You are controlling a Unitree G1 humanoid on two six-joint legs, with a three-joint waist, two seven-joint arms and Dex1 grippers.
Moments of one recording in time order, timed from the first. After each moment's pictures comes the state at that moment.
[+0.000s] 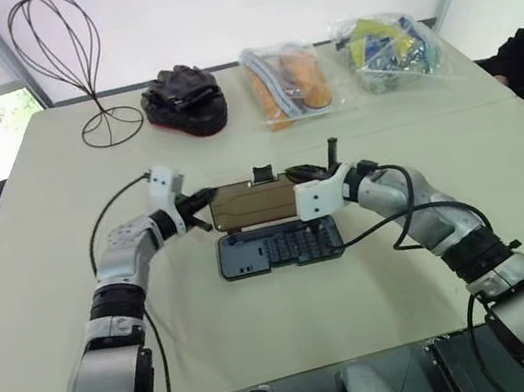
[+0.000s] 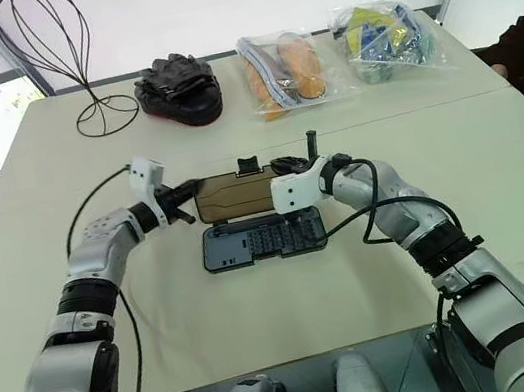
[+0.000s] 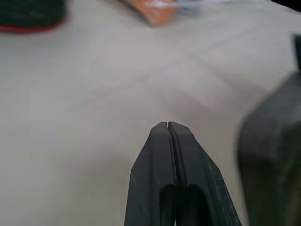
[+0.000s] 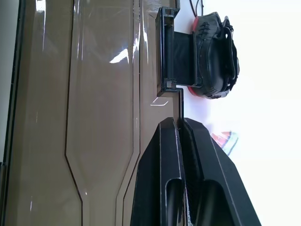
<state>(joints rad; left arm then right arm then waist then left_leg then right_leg) -0.74 0.38 0.00 0.75 -0.32 0.24 -0.96 -0.66 -0.56 0.37 0.22 -0.58 -0.27 0.47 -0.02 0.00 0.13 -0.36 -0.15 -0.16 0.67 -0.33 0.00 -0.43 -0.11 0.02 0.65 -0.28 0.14</state>
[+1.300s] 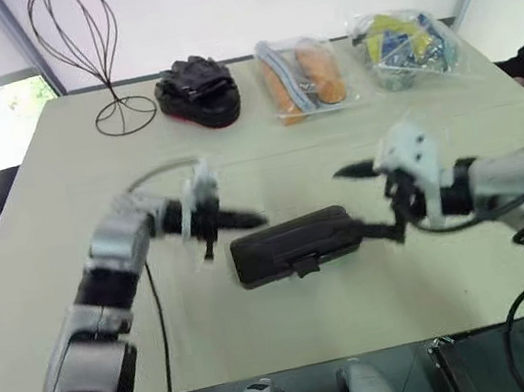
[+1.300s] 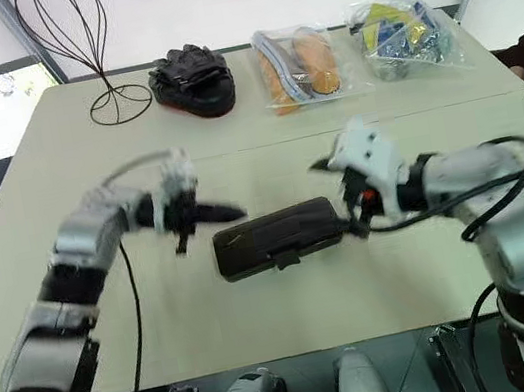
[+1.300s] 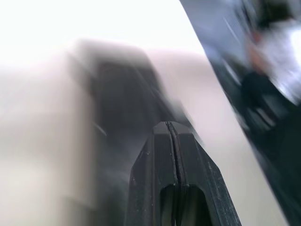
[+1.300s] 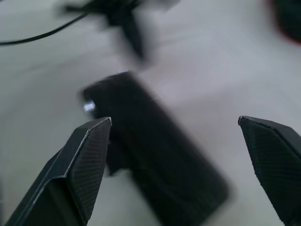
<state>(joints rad) -0.94 0.47 -0.10 0.46 -0.42 0.50 -1.39 -0.35 -0.69 -0.05 -0.75 0.32 1.07 1.03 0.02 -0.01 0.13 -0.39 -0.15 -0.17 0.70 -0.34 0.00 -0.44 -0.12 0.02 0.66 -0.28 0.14</state>
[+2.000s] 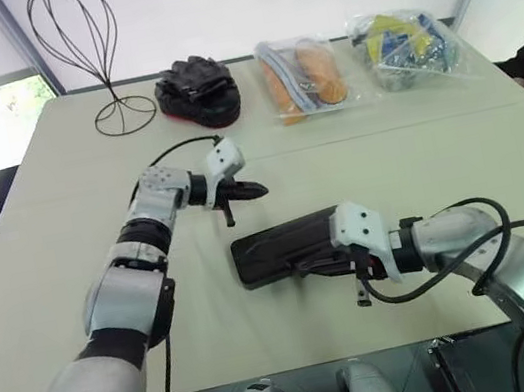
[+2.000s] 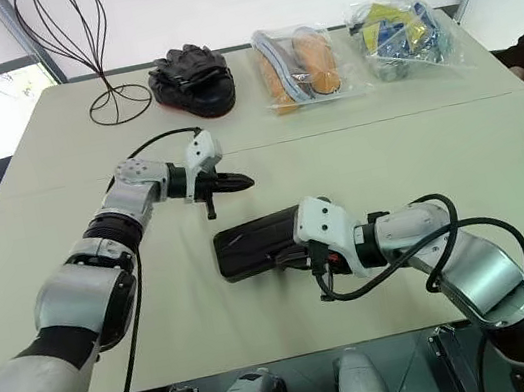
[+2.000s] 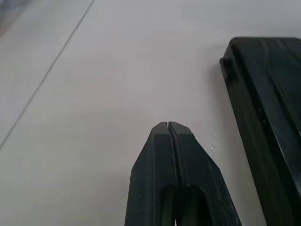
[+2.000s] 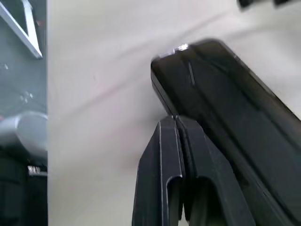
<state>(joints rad) -1.15 0.29 -0.19 1.21 0.00 -0.15 -1.27 -0.29 -0.70 0.18 -0.67 0.37 0.88 0.90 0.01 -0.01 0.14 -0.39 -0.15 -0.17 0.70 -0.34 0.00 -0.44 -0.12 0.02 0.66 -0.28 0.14</state>
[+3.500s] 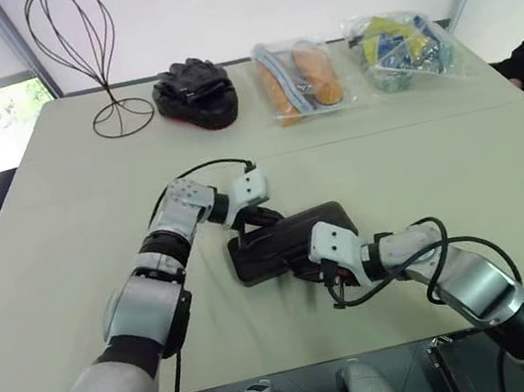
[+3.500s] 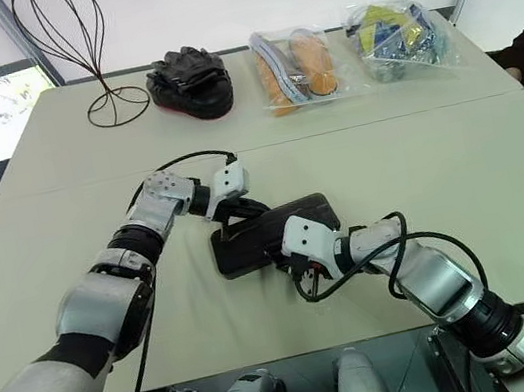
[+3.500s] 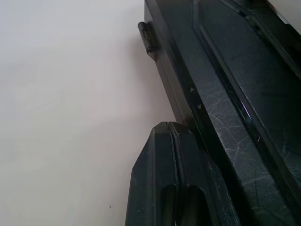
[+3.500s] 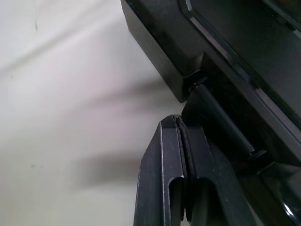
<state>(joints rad) -1.08 0.22 -0.23 1.17 0.14 -0.28 -1.34 -0.32 -0.65 0.41 -0.38 0.17 0.67 0.81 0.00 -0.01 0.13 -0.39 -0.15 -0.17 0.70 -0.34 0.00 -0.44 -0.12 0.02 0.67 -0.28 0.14</state>
